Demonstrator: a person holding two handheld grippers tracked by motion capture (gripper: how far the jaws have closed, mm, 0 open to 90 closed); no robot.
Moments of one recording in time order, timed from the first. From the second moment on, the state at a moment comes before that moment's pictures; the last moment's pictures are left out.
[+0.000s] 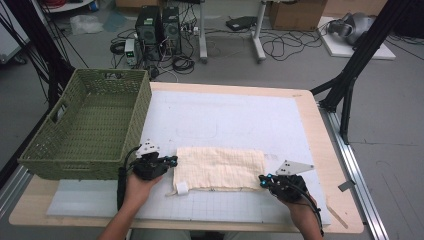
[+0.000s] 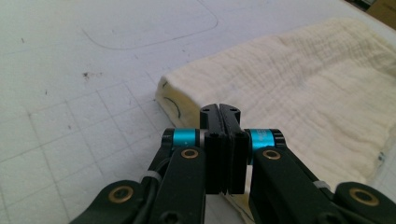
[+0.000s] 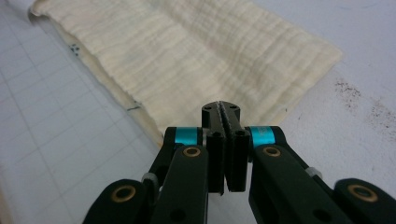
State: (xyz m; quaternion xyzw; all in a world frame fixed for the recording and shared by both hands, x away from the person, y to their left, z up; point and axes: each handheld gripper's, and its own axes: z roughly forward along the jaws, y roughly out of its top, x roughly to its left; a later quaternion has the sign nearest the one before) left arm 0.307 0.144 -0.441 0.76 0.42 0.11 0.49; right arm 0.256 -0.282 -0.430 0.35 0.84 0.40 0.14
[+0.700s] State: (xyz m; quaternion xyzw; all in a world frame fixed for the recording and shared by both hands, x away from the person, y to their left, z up) left arm 0.321 0.147 -0.431 0.75 0.44 0.14 0.48; right arm 0.270 -0.294 -0.416 0.39 0.79 0.43 0.18
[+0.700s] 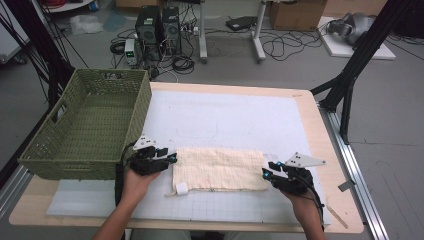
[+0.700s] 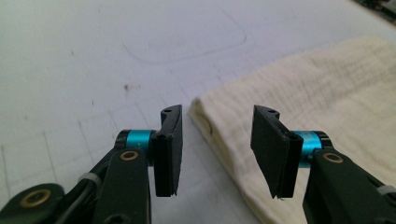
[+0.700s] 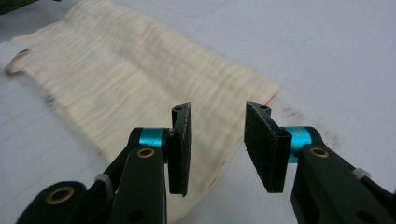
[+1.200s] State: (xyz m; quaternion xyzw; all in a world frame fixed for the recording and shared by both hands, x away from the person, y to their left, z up) left arm 0.367 0.118 -0.445 0.79 0.44 0.15 0.40; right arm 0.355 -0.264 -0.446 0.43 0.81 0.36 0.18
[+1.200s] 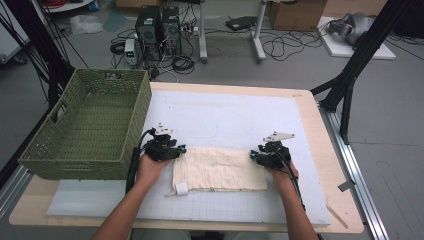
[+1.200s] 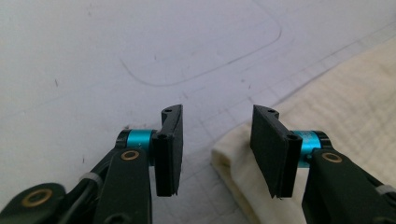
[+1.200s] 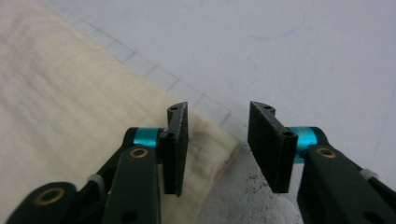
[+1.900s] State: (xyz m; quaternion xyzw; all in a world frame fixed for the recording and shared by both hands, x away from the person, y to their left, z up) left arm 0.368 0.114 -0.440 0.77 0.42 0.23 0.42; right arm 0.348 -0.251 -0.443 0.39 0.81 0.31 0.30
